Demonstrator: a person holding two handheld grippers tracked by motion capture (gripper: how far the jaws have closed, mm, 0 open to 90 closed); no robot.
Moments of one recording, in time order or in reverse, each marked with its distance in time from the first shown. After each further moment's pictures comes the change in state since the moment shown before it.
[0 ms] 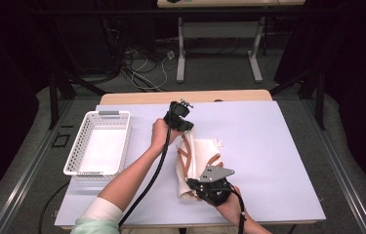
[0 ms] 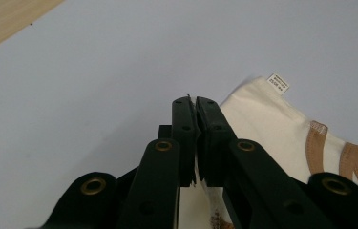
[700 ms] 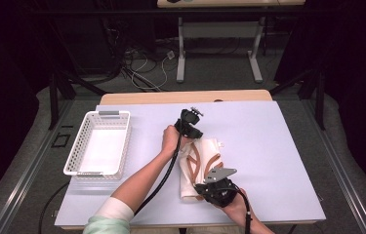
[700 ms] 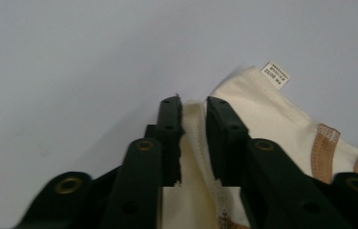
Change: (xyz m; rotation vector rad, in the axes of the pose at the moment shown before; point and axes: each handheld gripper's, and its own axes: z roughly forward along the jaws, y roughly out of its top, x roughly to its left) left arm -0.012 -0.002 0.039 0.035 -0.045 -0.013; right arm -0.013 -0.021 0.001 0.137 0.014 0.046
